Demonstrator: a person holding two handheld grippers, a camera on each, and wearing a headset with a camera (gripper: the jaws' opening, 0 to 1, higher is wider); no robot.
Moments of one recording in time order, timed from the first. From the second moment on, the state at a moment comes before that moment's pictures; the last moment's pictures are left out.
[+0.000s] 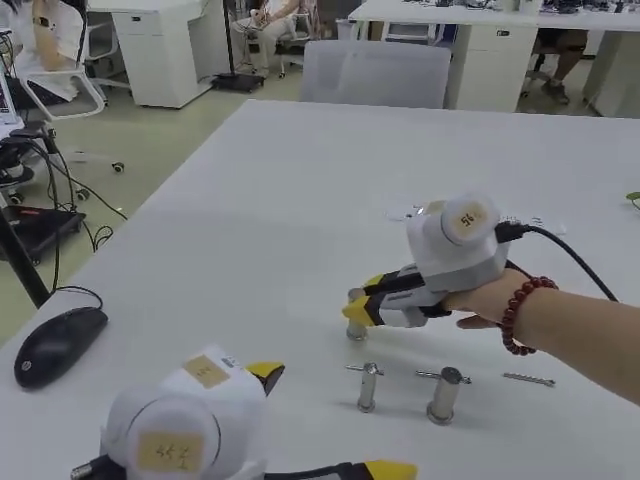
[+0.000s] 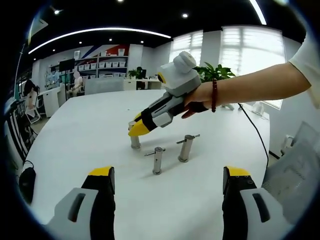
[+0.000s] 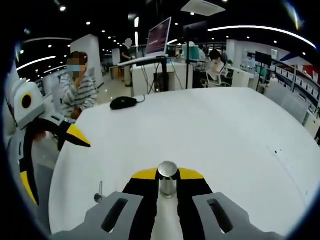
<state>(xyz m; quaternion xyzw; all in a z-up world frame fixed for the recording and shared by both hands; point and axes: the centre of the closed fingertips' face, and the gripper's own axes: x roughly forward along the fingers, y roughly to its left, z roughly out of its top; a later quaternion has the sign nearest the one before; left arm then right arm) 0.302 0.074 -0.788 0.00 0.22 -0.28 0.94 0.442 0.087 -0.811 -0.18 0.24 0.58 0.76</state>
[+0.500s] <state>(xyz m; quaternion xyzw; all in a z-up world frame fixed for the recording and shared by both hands) 0.299 0.069 -0.791 0.01 0.22 -0.29 0.93 0.435 0.039 -0.814 -0.18 0.26 0.56 0.77</state>
